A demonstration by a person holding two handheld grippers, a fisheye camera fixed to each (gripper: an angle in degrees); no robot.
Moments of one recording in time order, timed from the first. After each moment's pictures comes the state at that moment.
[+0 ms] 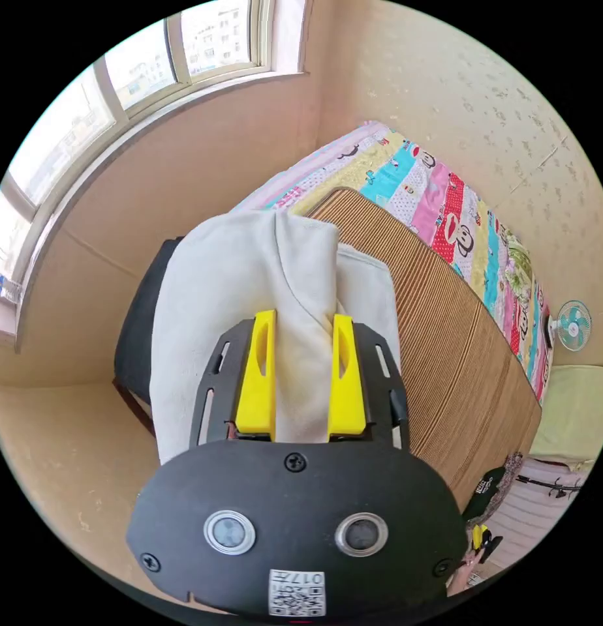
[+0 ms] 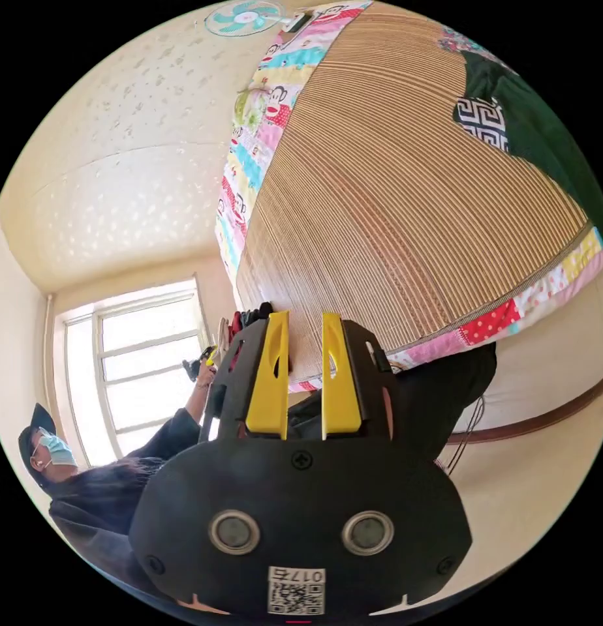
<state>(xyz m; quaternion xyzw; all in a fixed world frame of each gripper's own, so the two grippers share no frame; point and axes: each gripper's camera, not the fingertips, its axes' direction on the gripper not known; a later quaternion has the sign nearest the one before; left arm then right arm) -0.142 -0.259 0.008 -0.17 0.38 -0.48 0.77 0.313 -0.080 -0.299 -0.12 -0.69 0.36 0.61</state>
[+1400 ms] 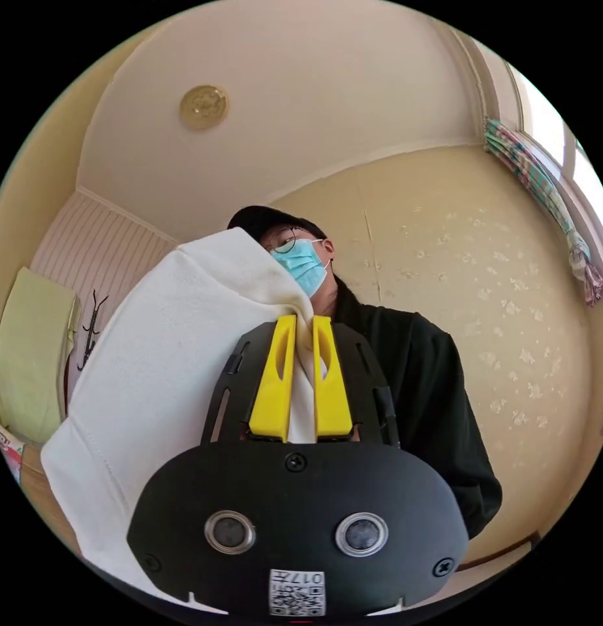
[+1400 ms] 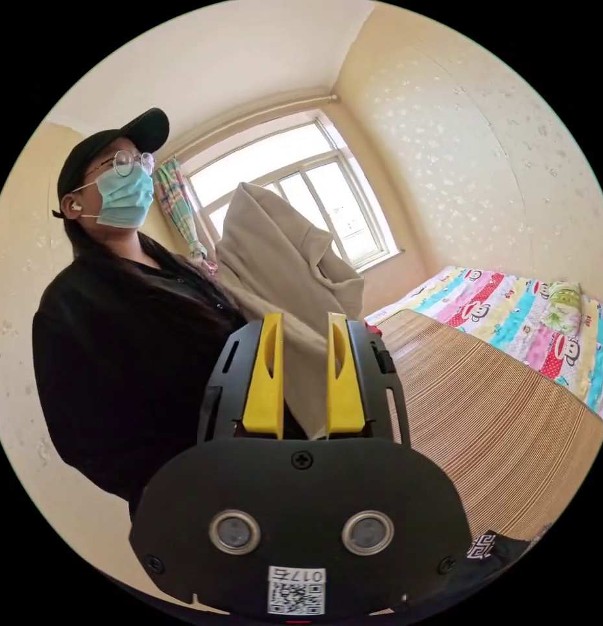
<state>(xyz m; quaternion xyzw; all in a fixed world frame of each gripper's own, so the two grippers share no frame) 0.115 -0.096 -0.547 0.53 0.82 0.21 -0.06 0.295 0.042 -0.533 0.34 -0.73 -0.14 0.57</state>
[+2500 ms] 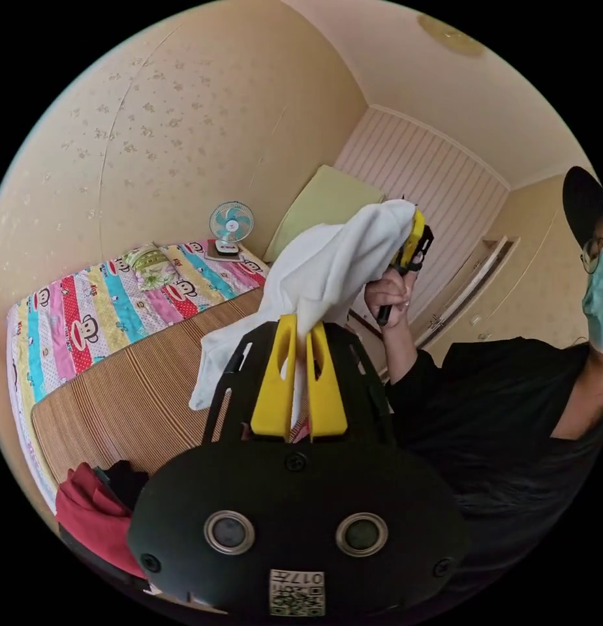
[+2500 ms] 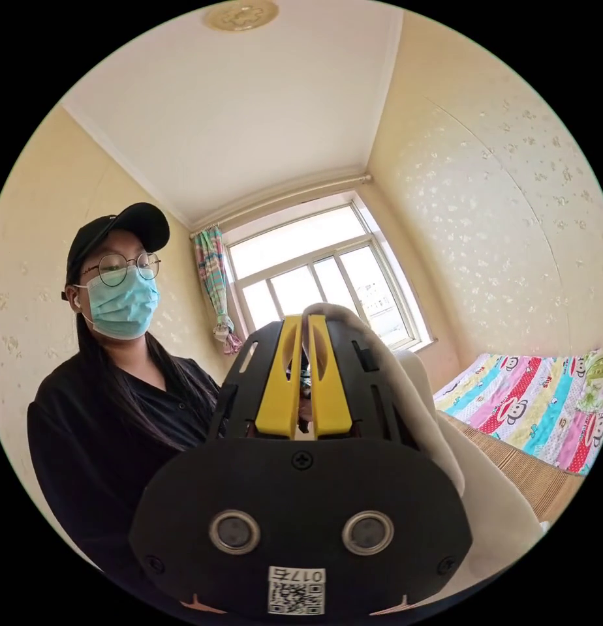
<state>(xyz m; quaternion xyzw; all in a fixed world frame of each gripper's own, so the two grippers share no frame) 0.225 -0.135 -0.632 0.35 0.71 -0.05 0.61 0.234 -0.133 -0.628 0.48 -0.76 -0.06 0.44</state>
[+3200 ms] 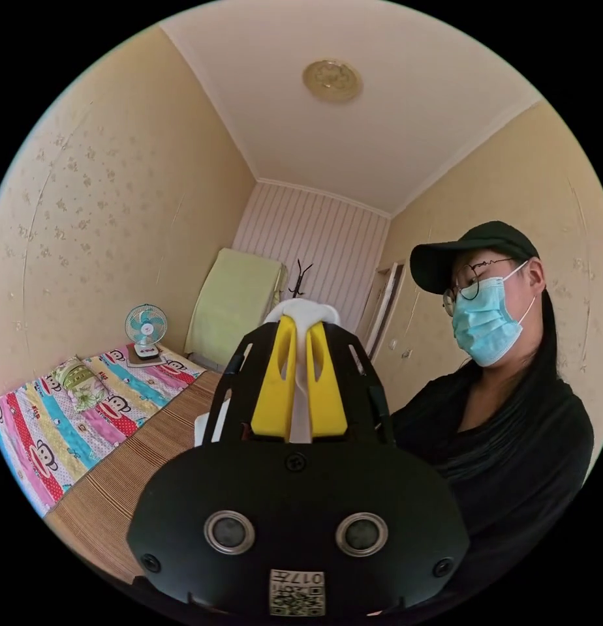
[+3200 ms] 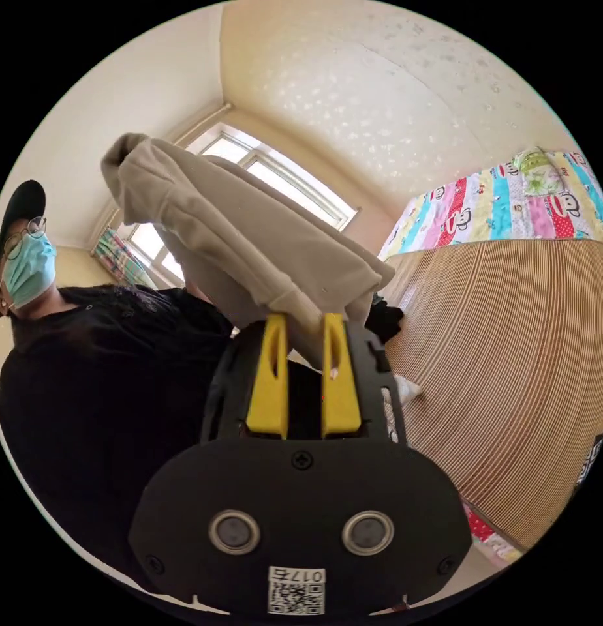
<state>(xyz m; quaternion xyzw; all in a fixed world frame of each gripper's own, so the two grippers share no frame) -0.008 -0.163 -0.653 0.52 0.73 -0.02 0.44 0.059 -0.099 -0.486 0.20 -0.78 -0.03 0.60</state>
